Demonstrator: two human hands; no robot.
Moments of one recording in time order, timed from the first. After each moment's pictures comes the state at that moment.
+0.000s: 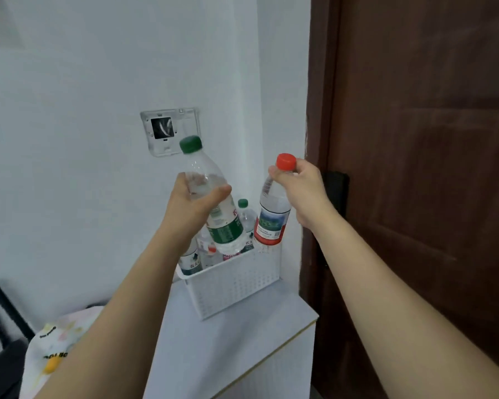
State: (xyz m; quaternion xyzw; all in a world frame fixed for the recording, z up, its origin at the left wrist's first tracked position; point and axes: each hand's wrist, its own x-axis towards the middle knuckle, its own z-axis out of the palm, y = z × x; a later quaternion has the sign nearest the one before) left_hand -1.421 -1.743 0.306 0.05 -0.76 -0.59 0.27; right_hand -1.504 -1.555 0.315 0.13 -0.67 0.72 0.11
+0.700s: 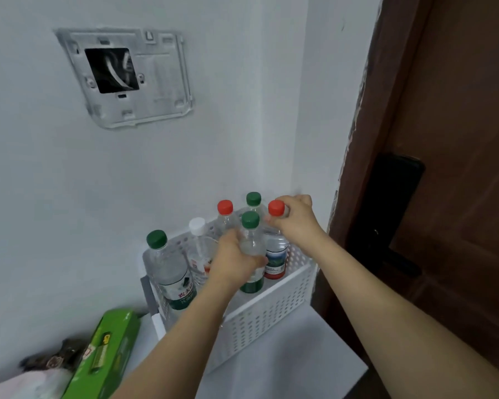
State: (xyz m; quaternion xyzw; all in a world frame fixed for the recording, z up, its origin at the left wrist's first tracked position) left_hand -1.615 -1.777 0.130 0.14 -0.84 -0.51 0.06; right_hand -1.690 -1.639 0.170 0.12 -0.85 0.51 0.01
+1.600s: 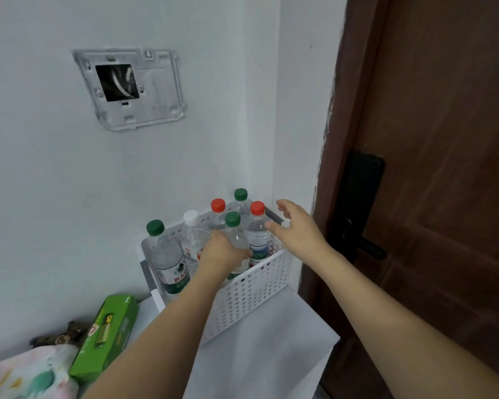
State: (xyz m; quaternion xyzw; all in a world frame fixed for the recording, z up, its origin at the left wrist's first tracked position) left_hand -1.596 -1.766 0.146 0.20 -0.90 -0.38 -0.01; right_hand -1.630 -1.598 0.169 0.13 -0.87 0.47 0.04
